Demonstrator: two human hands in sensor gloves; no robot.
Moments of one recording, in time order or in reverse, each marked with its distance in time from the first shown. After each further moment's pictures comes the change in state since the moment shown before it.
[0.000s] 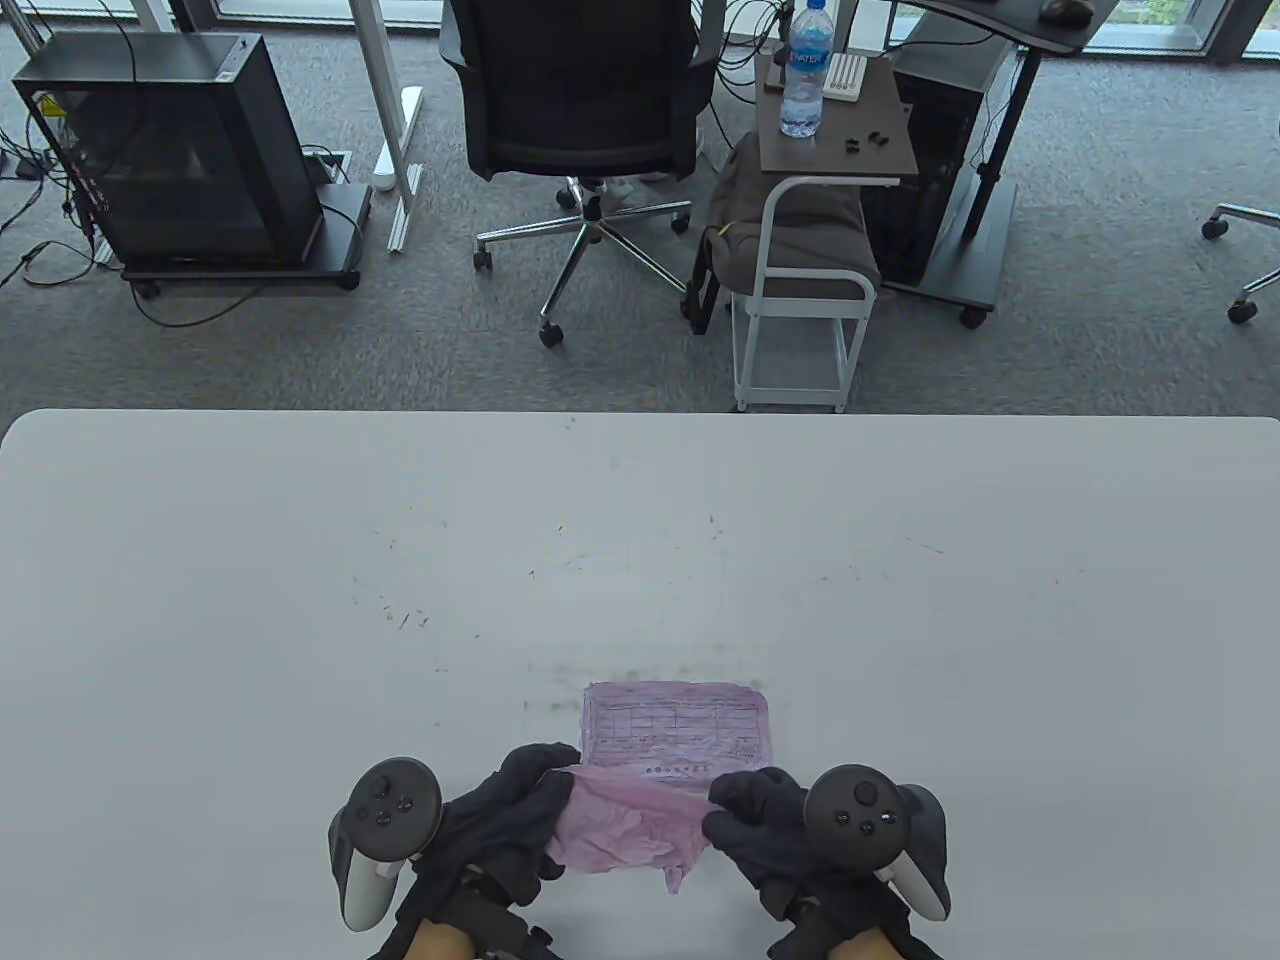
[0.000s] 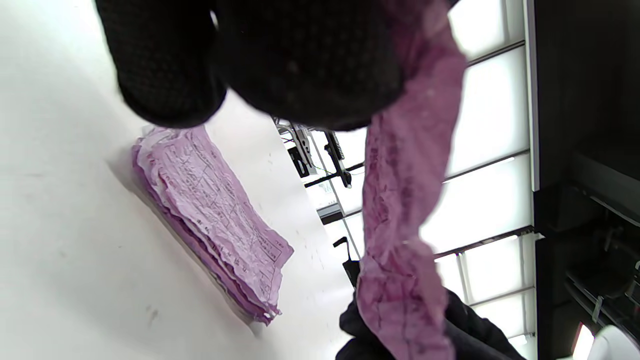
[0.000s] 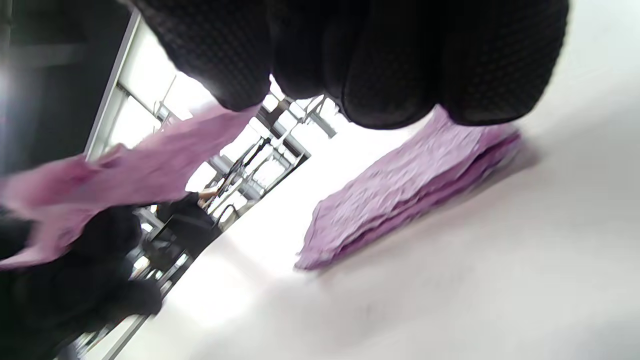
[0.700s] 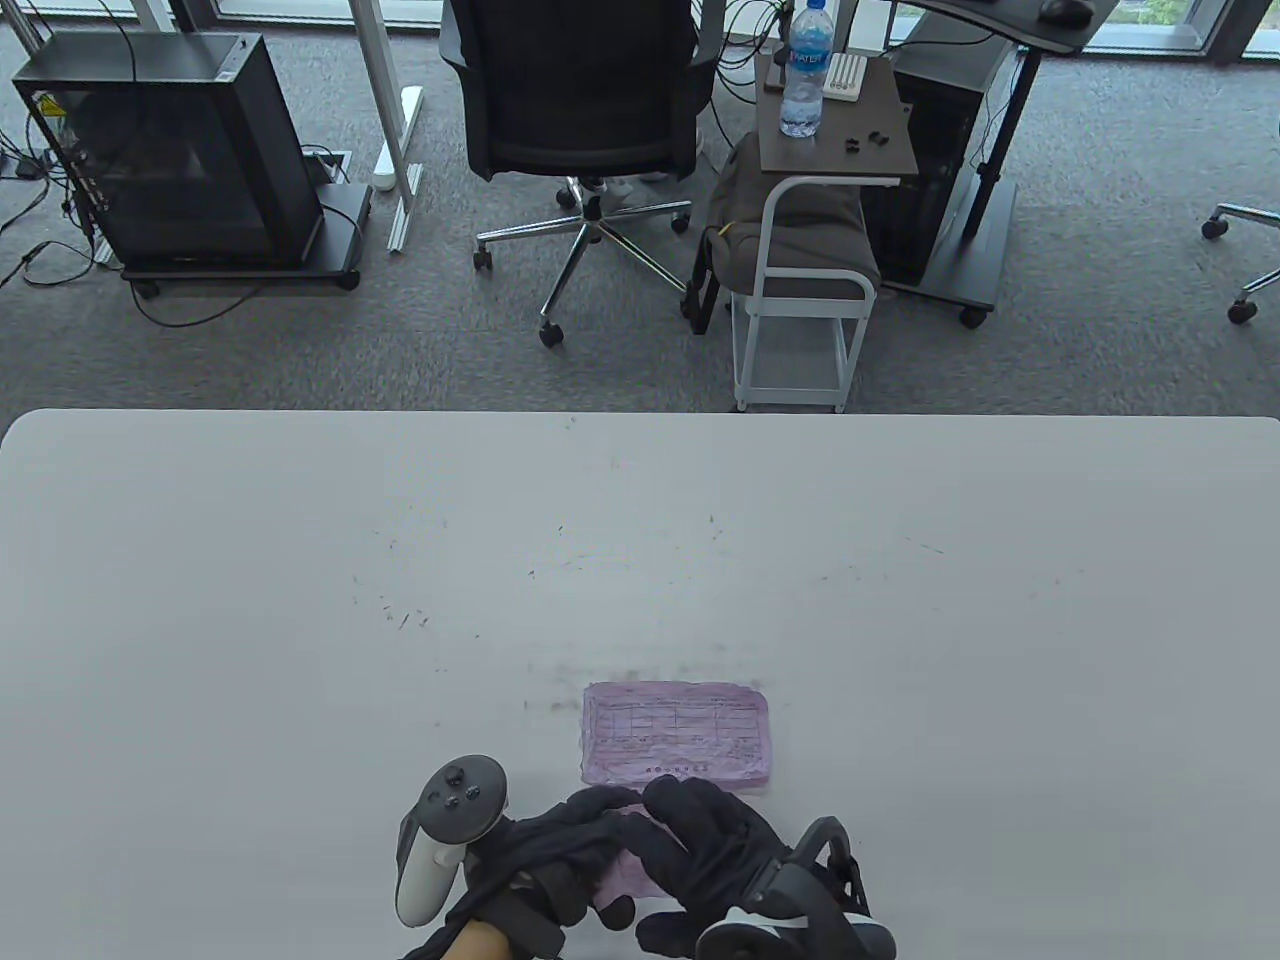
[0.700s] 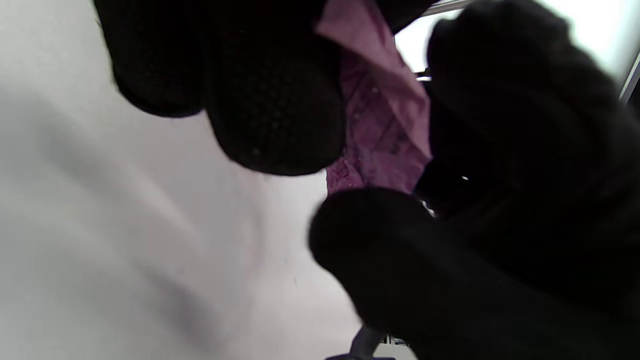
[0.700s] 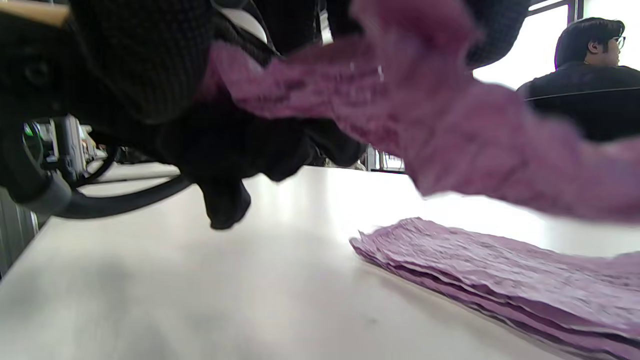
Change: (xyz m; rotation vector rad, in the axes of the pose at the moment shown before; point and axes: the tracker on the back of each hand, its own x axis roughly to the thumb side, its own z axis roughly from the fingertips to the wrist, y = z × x) left_hand -0.004 -0.051 -0.008 -0.356 0.146 0.181; right_hand 0.082 0.039 0.030 0.188 -0.633 0.669
